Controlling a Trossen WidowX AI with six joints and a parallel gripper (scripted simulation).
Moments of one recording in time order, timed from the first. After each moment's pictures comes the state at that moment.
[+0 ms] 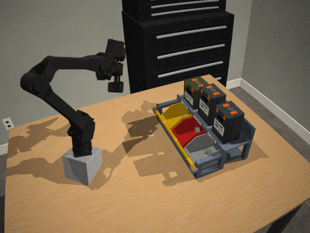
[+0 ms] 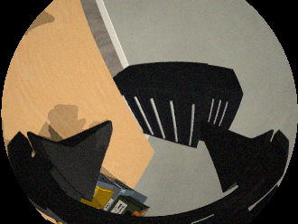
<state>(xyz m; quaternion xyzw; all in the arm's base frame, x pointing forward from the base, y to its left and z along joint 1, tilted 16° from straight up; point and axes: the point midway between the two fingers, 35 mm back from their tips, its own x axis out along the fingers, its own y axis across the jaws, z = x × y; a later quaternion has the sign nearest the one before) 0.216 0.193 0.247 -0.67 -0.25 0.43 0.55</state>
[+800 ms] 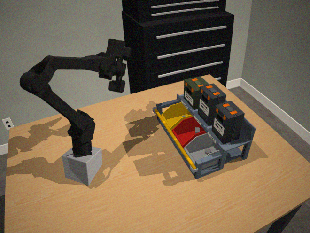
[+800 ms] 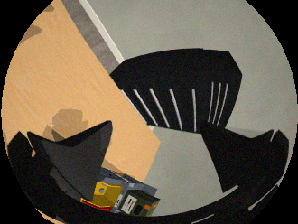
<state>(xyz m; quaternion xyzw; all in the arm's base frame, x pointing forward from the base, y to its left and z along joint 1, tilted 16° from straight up) 0.229 0.183 0.252 -0.64 -0.21 0.41 0.61</state>
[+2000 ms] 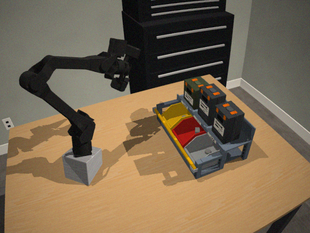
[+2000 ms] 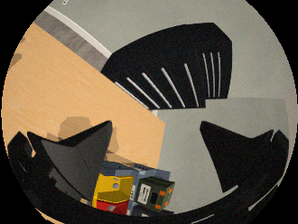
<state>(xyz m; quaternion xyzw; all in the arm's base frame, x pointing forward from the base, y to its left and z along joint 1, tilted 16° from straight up) 0.251 0.162 0.261 -0.59 -0.14 0.37 0.70</state>
